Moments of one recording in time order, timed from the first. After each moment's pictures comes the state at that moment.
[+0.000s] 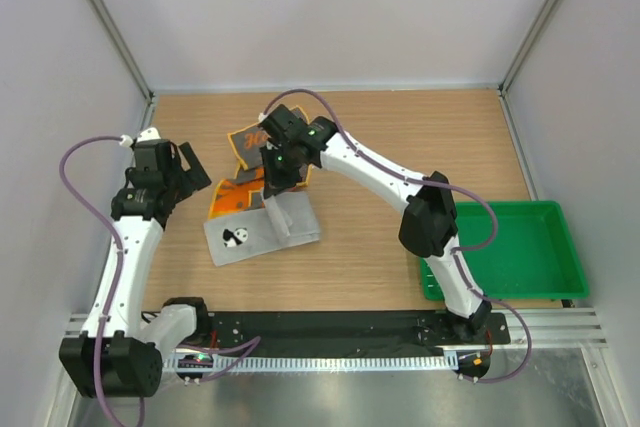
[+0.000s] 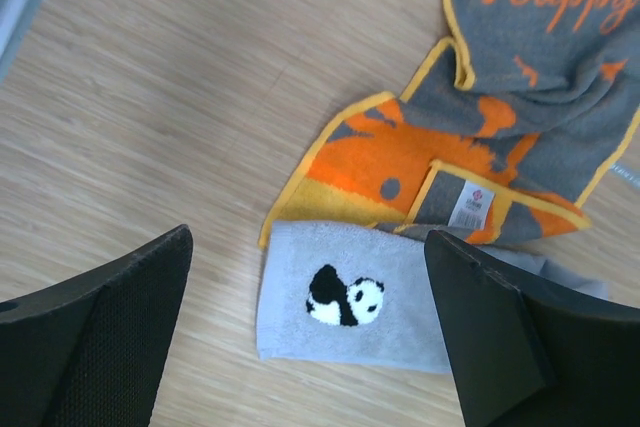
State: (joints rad) left arm 0.01 1.03 1.00 -0.72 -0.19 -0.43; right arm 0.88 2.18 2.15 -0.96 -0.23 0.59
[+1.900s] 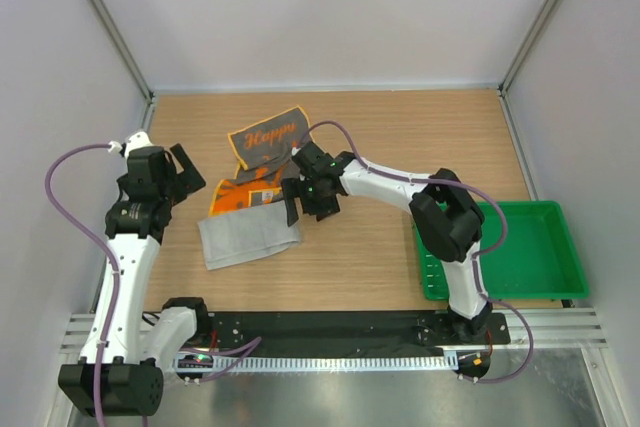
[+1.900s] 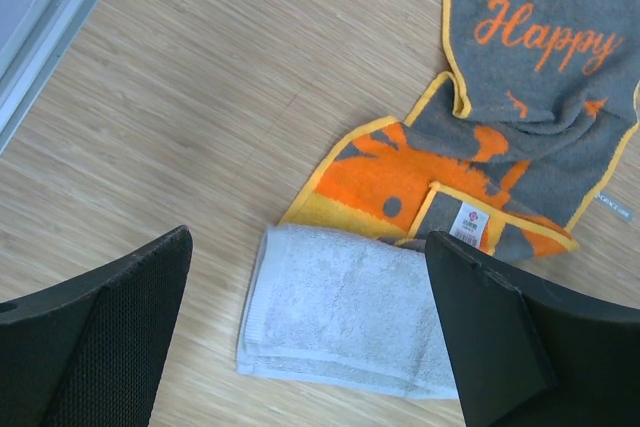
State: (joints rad) left arm 0.01 0.91 0.98 -0.71 -0.26 -0.45; right arm 0.83 2.01 1.54 -0.62 -0.16 0.55
